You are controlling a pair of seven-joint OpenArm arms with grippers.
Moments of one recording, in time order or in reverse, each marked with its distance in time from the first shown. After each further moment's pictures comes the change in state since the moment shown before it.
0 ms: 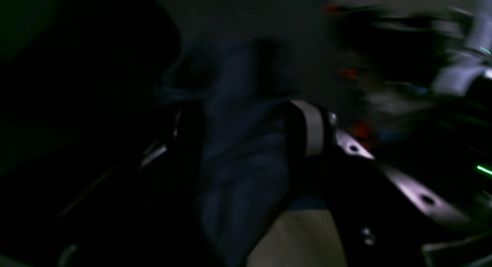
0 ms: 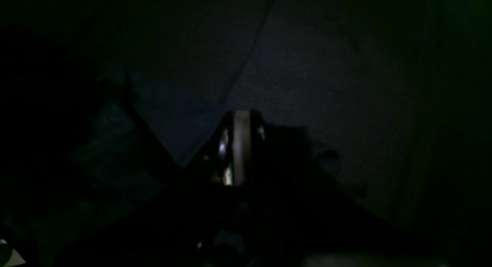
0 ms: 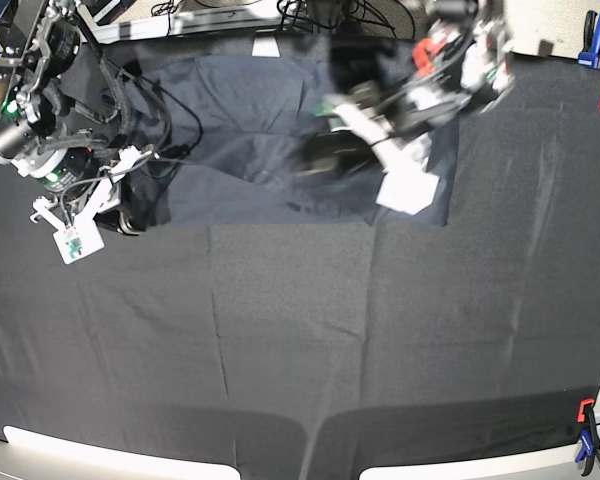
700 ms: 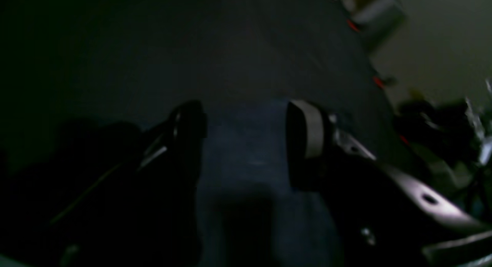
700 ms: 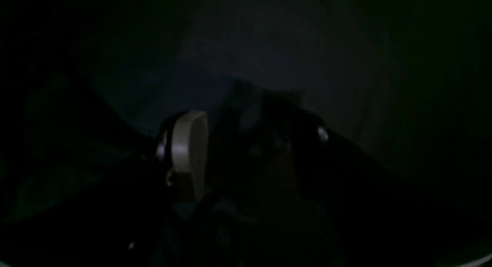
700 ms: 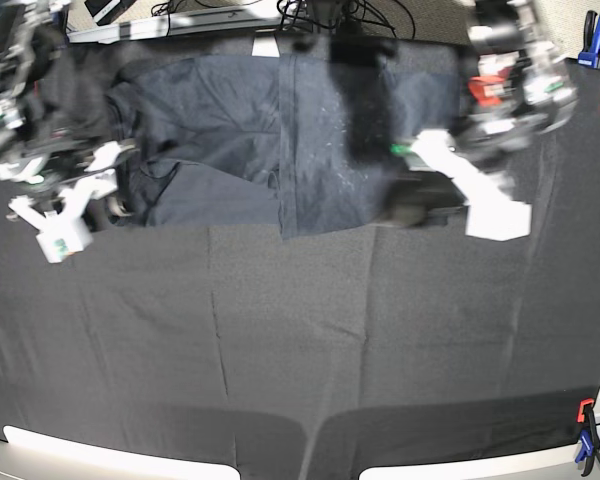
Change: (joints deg) left arm -3.1 -0.5 -29.2 0.3 0.0 -4.1 3.2; right arm 0.0 7.7 3.6 -6.8 3.5 -1.9 -6.2
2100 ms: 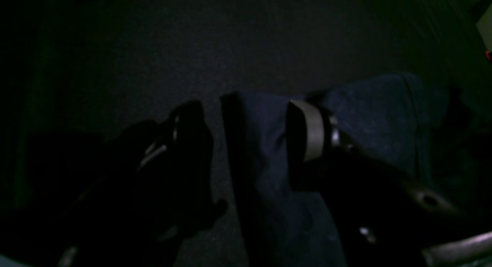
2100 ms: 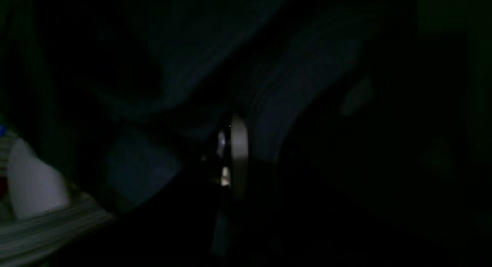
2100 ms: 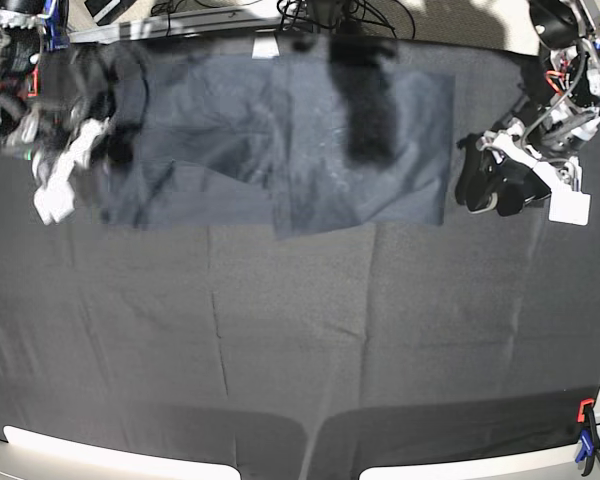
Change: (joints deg) left arm 1.0 -7.9 -4.5 0.0 7.3 0.0 -3.0; right arm -0.5 1.9 -1.2 -15.9 22.1 3.5 -5.3
